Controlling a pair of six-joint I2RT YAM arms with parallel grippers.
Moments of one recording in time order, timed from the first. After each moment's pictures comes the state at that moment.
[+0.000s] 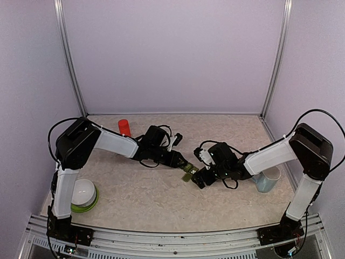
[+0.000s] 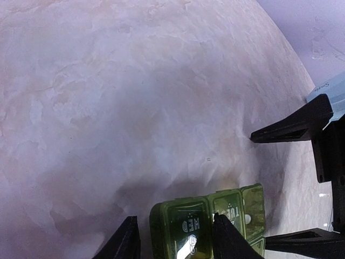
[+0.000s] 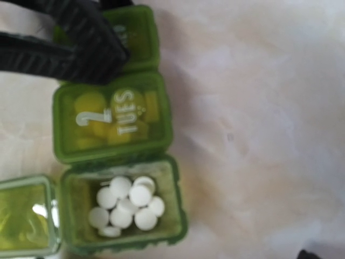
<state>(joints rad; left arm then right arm) -0.74 2.21 1.37 0.13 0.44 -0.31 0.79 1.76 0.78 0.16 0.04 0.09</state>
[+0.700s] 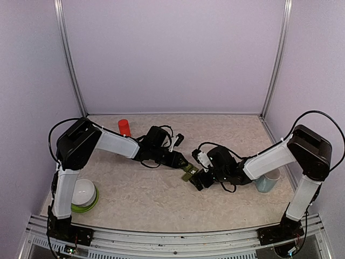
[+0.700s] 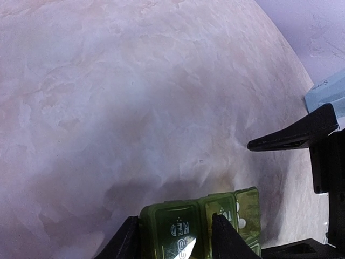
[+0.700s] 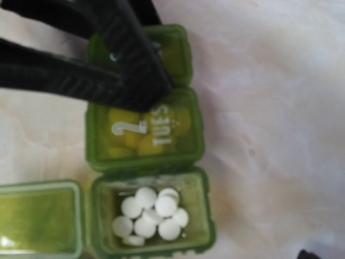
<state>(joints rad) -0.76 2.22 1.38 0.13 0.44 -0.31 0.84 1.77 0.74 0.28 0.09 0.08</state>
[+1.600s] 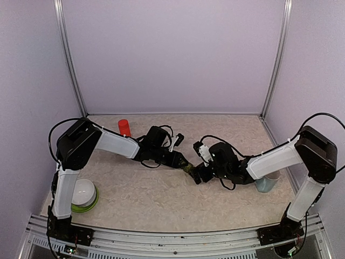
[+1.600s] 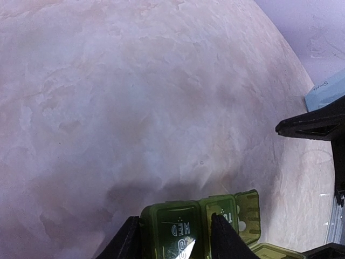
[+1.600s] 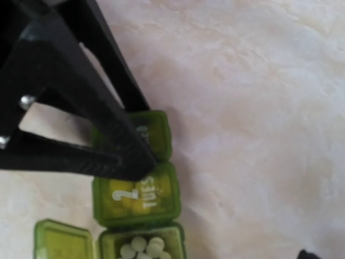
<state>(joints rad) -0.76 2.22 1.38 0.13 0.44 -0.31 0.85 1.70 0.73 0.34 0.16 0.10</state>
